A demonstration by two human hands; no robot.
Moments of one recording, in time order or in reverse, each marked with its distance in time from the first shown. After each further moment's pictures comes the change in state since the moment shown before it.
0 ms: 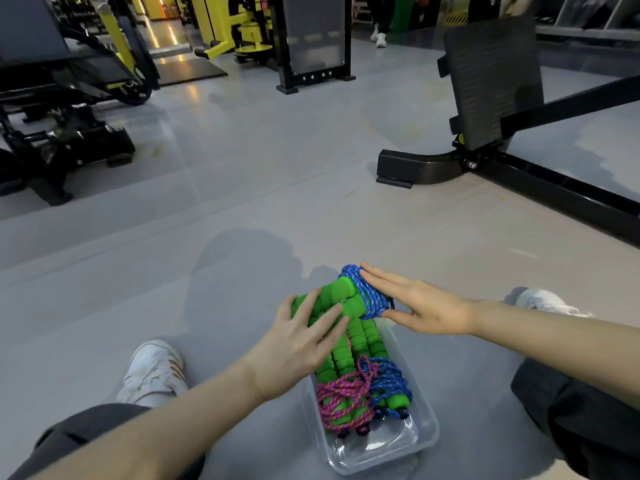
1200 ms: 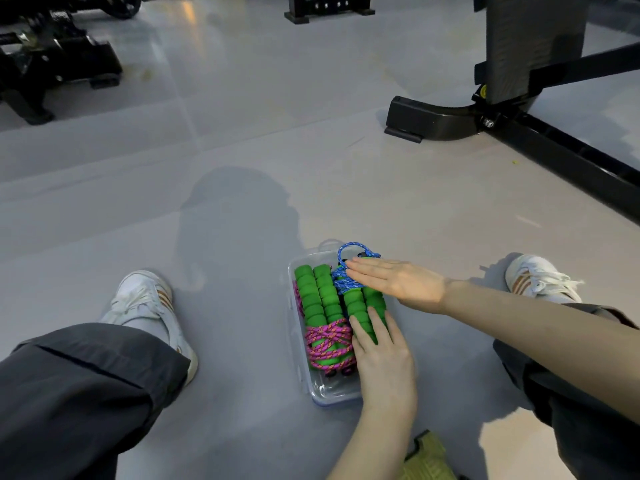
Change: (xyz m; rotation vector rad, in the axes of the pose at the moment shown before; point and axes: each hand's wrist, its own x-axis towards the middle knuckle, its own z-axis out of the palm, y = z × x) left_hand 0.082 0.191 0.014 -0.599 -0.698 -1.003; right_hand -0.007 0.024 0.058 -0.503 -0.044 -0.269
